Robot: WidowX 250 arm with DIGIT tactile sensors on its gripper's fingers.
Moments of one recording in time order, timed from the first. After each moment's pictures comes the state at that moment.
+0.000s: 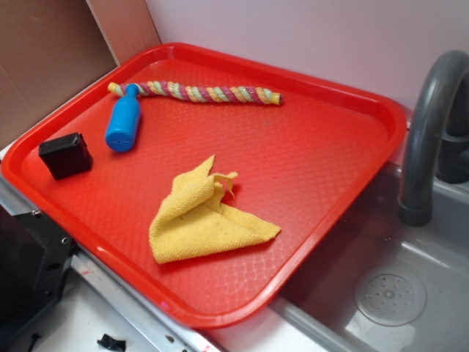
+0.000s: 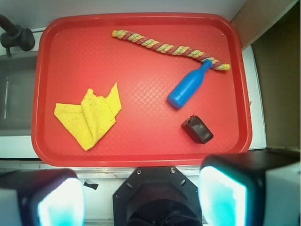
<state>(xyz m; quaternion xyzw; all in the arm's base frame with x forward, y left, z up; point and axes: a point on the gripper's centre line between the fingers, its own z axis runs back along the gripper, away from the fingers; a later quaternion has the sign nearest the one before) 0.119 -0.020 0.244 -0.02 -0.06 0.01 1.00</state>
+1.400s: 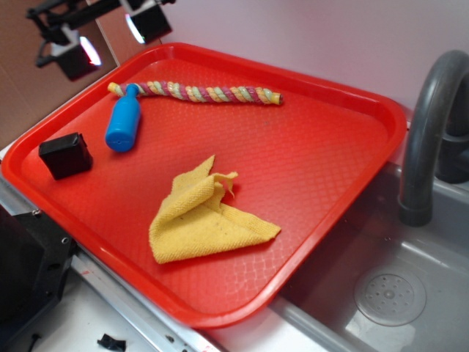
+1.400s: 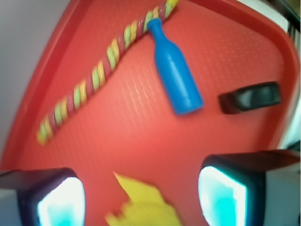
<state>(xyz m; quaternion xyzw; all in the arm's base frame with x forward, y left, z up) 0.230 0.016 0.131 -0.06 -0.04 0.59 0.80</state>
